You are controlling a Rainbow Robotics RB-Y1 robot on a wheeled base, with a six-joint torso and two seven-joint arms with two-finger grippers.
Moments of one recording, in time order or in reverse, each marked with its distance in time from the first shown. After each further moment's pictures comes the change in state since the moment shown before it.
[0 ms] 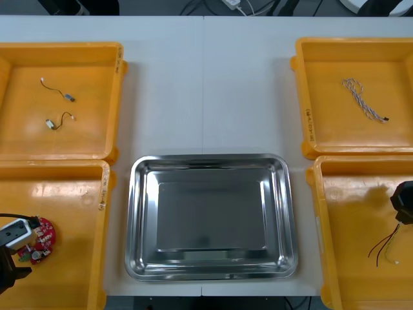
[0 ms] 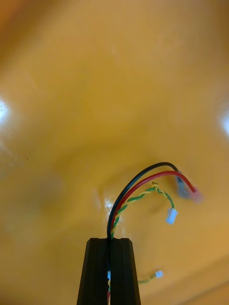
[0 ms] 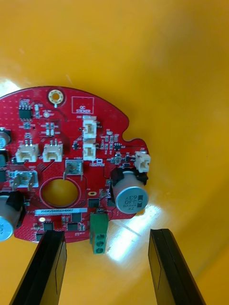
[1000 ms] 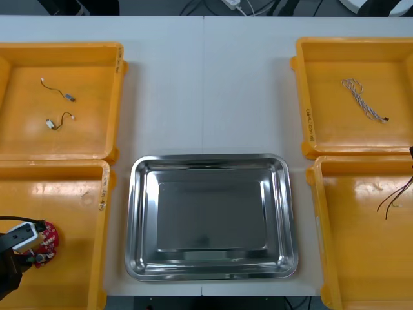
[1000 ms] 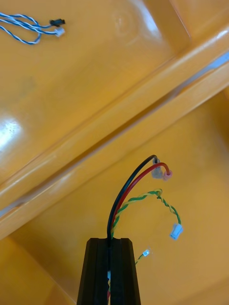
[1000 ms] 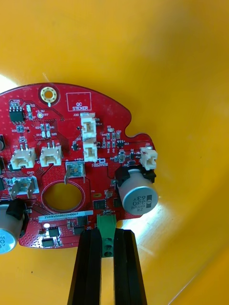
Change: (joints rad) right arm -0.163 0.000 -0.115 -0.182 0.013 0.109 0.000; left arm 0.000 -0.001 -0.034 0.000 -0.029 0.000 0.000
